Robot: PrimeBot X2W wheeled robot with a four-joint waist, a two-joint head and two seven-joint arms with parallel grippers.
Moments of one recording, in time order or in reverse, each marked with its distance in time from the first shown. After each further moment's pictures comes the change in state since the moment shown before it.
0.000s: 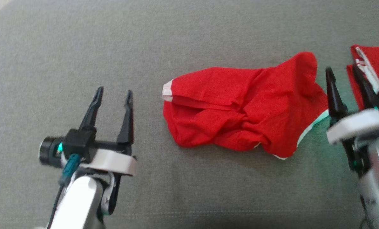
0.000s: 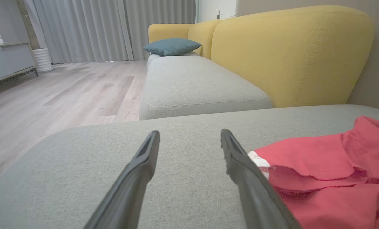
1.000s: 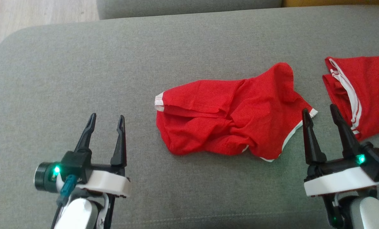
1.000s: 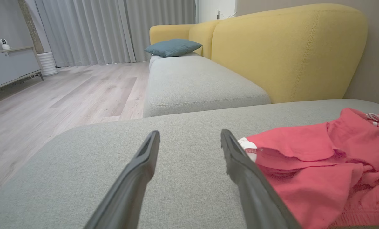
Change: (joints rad) left arm 0.131 0.032 0.023 -0.012 -0.003 0.035 0.000; right arm 0.464 0.217 -0.091 -0.615 -0.173 0.000 0.110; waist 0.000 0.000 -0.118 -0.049
